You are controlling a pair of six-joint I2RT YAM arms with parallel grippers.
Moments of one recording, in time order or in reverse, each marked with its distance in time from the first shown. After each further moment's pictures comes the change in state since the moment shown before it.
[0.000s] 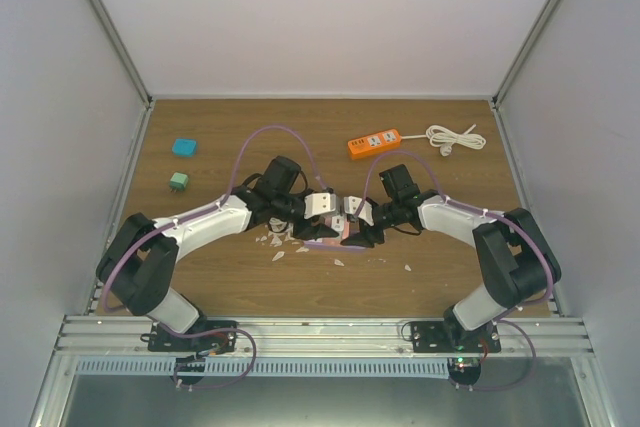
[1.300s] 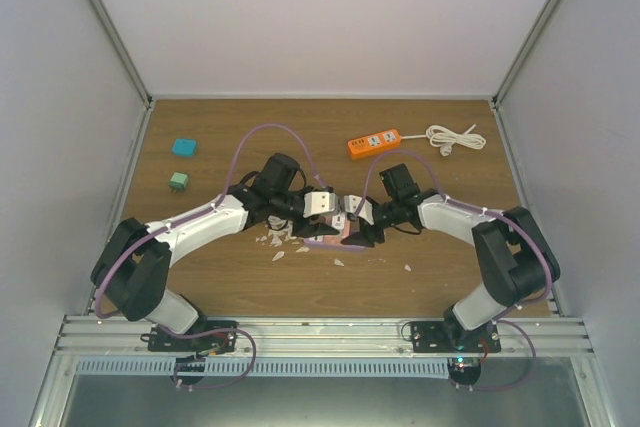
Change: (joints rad) left arm -0.005 -0.035 0.016 -0.021 0.000 0.055; right arm -0.004 0.010 0.004 0.003 -0.006 0.009
